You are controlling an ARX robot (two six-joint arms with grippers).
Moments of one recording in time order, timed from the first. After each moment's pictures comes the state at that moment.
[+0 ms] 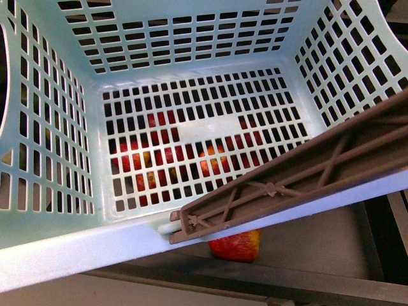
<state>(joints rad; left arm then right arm) -0.69 1.45 1.09 -0.09 0.22 -0.94 -0.83 0.86 0.22 0.34 -0.16 0.12</state>
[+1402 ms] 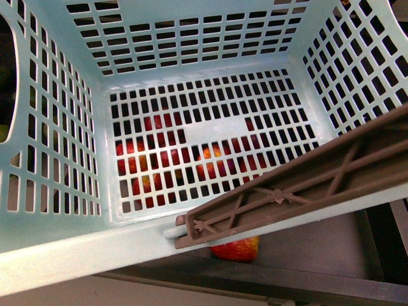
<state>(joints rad) -0.69 1.45 1.09 -0.09 0.23 -0.94 -0.66 2.64 1.61 0.27 -0.06 0.15</state>
